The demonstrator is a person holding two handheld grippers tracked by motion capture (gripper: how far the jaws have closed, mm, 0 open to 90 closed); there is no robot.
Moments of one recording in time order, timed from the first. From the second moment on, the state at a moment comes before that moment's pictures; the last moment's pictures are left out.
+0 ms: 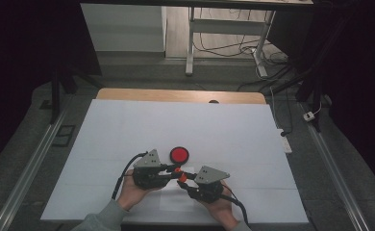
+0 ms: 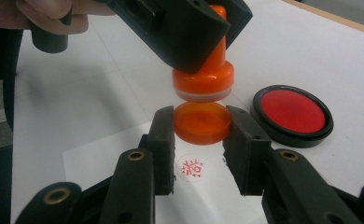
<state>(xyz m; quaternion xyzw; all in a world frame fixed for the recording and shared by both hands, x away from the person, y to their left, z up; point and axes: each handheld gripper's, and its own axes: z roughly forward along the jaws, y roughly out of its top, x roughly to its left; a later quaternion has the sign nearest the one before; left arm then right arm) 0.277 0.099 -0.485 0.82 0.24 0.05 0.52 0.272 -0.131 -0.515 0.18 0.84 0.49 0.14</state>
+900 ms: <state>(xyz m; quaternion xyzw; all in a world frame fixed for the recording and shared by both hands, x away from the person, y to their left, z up) 0.276 0.092 -0.490 0.82 0.23 0.04 0.52 0.271 -0.132 -0.513 0.18 0.83 0.50 0.13</state>
